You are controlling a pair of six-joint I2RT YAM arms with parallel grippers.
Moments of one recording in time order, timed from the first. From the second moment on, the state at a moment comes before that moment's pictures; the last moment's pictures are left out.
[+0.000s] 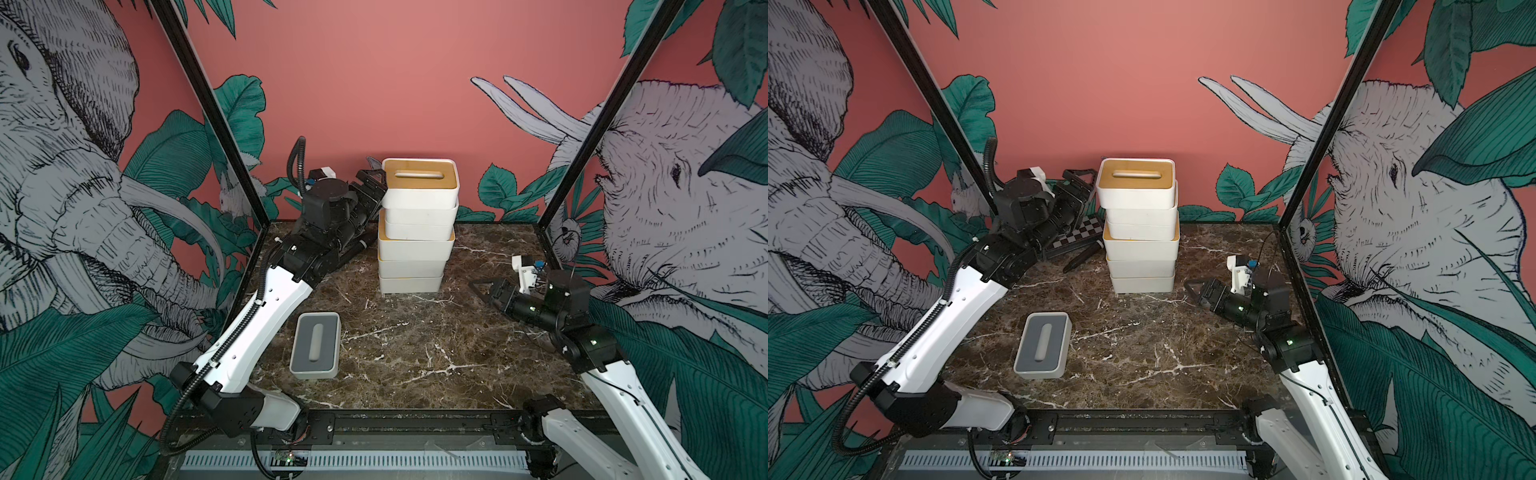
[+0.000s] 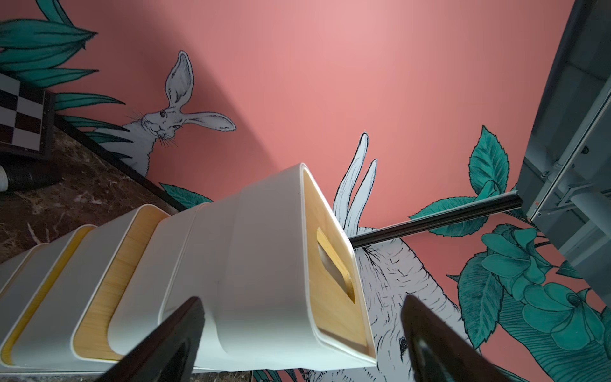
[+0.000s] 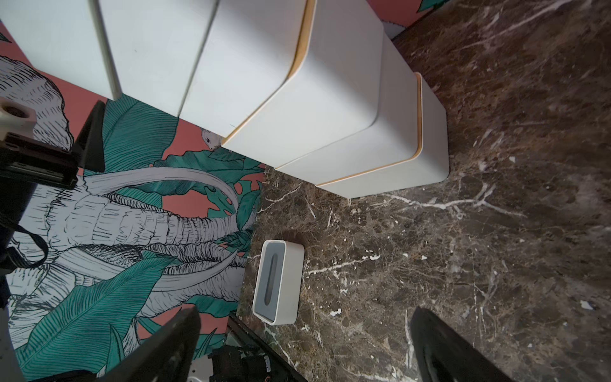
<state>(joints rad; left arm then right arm) -0.59 1.39 1.70 -0.38 -0.16 -1.15 0.28 0.80 0.94 -0.55 -0.49 0.75</state>
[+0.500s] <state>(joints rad) -0.57 1.52 1.93 -0.42 -0.04 -1.07 0.28 1.15 1.39 -0.49 -0.52 0.72</state>
